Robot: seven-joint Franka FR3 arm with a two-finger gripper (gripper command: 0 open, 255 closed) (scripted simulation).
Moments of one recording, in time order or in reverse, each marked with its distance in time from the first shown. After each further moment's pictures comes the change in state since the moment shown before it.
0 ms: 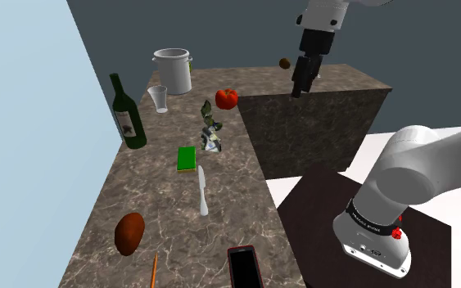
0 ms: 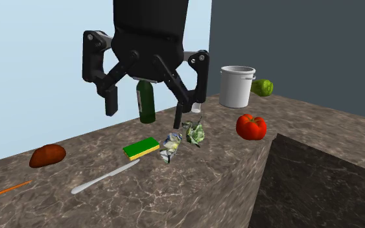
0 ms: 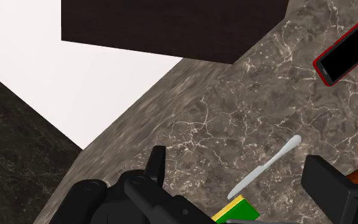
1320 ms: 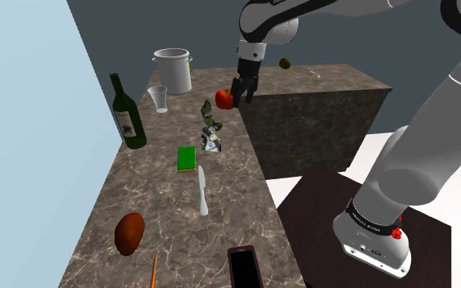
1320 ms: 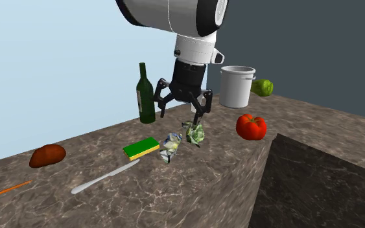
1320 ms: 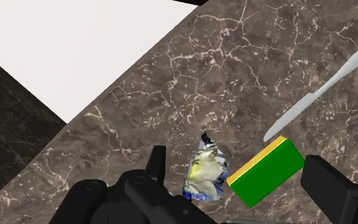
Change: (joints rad) arm 0.049 0.697 -0.042 0.298 0.094 0.380 -0.119
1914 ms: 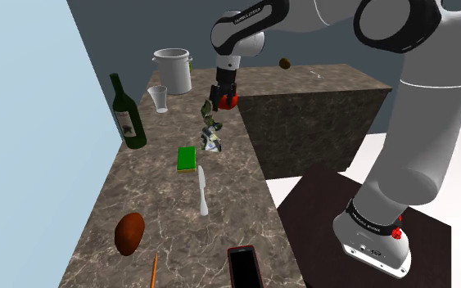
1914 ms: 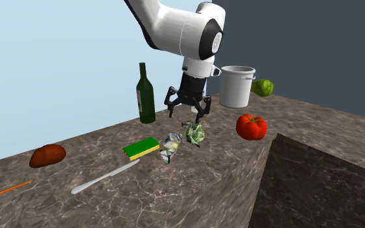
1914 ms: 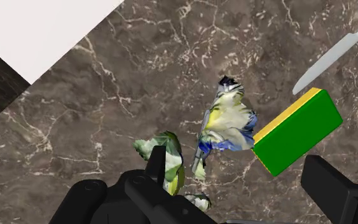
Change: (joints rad) arm -0.001 0.352 0.004 0.304 0.068 0.034 -0.044
